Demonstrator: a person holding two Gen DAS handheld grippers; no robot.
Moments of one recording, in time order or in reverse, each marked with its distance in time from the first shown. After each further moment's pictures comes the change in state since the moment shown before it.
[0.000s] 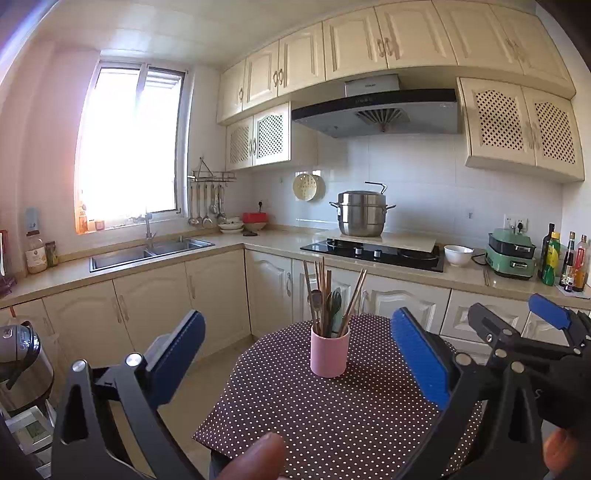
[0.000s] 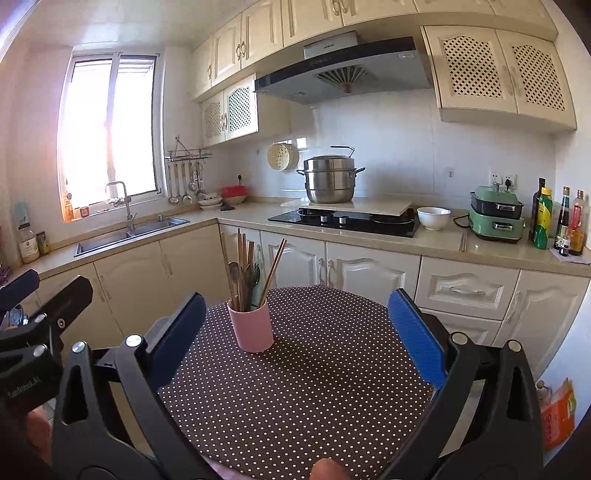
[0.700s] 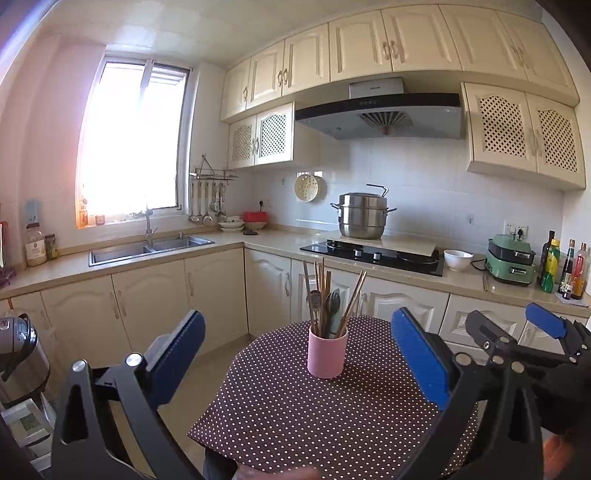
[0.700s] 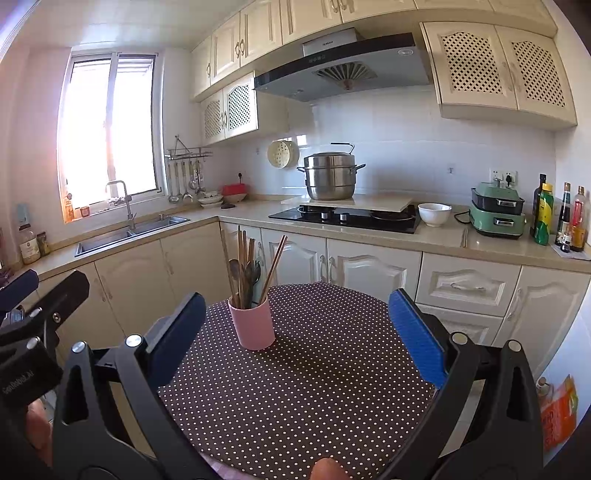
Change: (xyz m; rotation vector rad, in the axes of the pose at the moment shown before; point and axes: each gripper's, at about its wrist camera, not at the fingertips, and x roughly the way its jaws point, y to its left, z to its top) left arm 0.002 0.003 -0.002 -0.033 0.005 -0.006; right arm 0.002 0.001 -0.001 0.005 0.012 0.008
